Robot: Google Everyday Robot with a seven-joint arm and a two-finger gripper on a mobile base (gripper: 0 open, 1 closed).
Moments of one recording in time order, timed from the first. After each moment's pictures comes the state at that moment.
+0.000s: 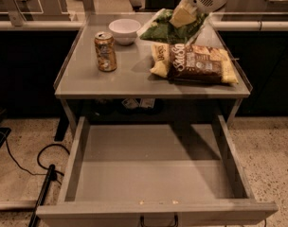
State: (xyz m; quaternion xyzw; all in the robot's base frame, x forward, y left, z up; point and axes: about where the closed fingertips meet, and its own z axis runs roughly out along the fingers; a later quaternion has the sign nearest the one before) arm 0.675 -0.098 1.007 -0.54 0.76 0.01 0.37
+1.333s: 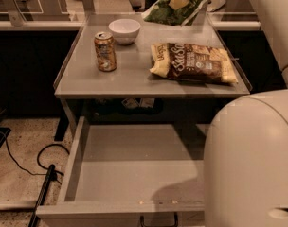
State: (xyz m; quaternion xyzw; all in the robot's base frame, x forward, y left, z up) arm 0.786 -0.107 1.012 -0.51 0.77 -0.05 0.38
